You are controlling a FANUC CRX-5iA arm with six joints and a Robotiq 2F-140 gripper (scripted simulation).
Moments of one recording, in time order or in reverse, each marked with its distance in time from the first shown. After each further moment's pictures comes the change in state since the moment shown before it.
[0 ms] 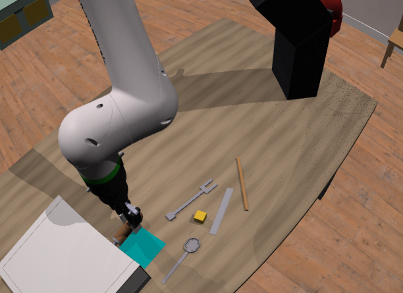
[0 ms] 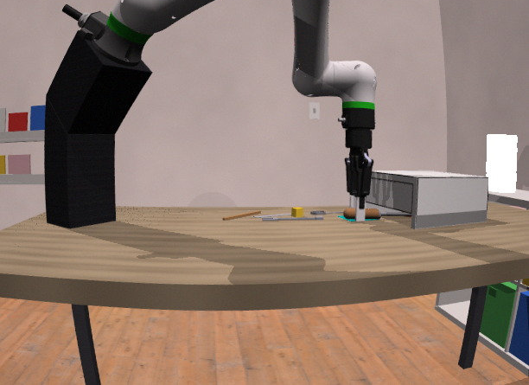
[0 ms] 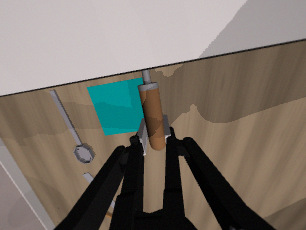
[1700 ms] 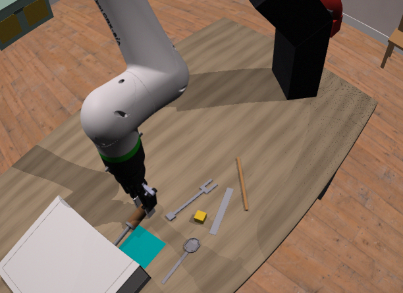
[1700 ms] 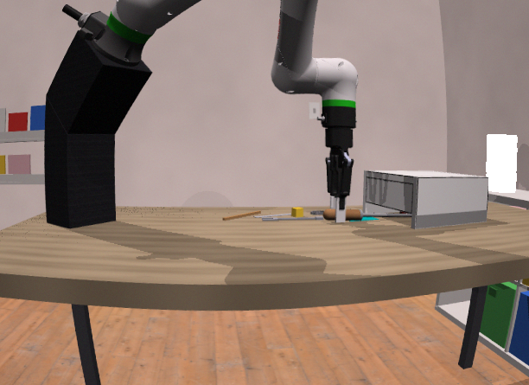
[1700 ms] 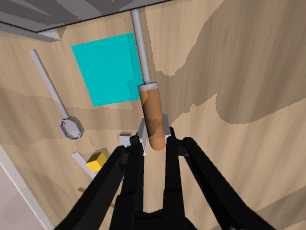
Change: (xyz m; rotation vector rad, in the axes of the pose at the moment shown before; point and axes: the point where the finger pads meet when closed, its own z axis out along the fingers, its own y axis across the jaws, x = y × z) arm -0.061 0.000 0.000 0.000 -0.001 0.000
